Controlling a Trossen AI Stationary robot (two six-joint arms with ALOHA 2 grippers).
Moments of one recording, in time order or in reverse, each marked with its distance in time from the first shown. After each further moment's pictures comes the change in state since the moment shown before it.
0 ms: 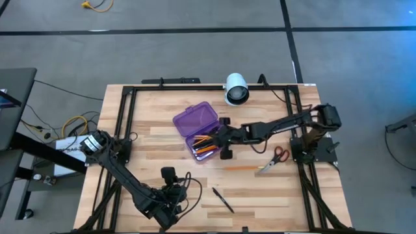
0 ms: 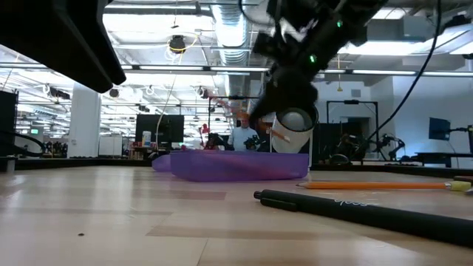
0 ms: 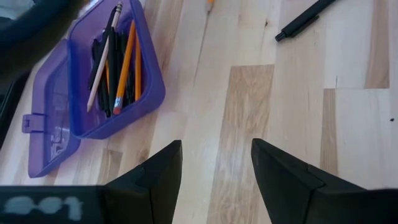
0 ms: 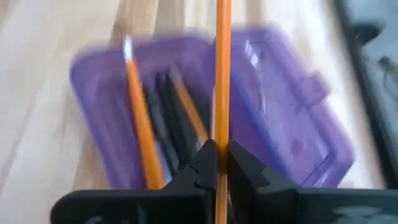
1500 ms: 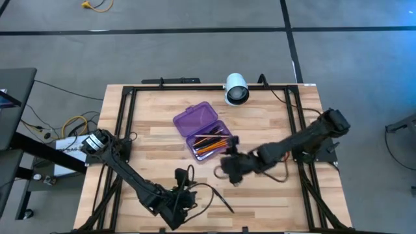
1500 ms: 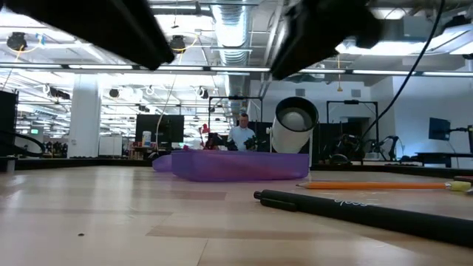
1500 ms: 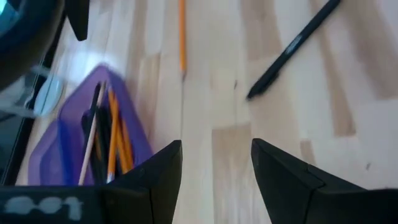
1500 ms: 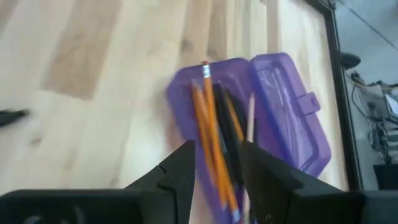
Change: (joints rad) left arm 0.052 0.000 0.000 0.296 -0.021 0.421; right arm 0.350 -0.043 0.181 -0.388 0.295 0.185
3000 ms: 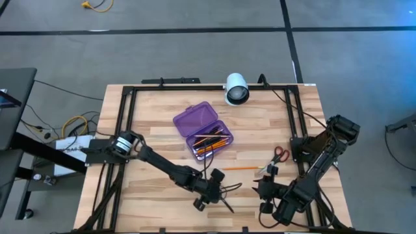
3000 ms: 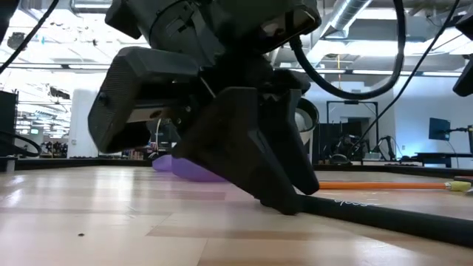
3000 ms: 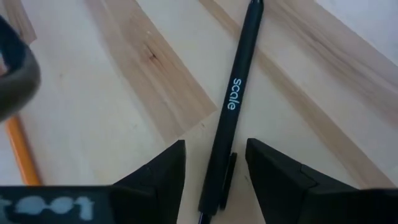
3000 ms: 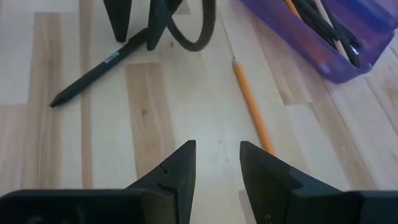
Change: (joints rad) left arm 0.312 0.276 0.045 0.515 0.708 0.661; right arm 0.572 -0.022 -0.188 -0.270 0.185 1.106
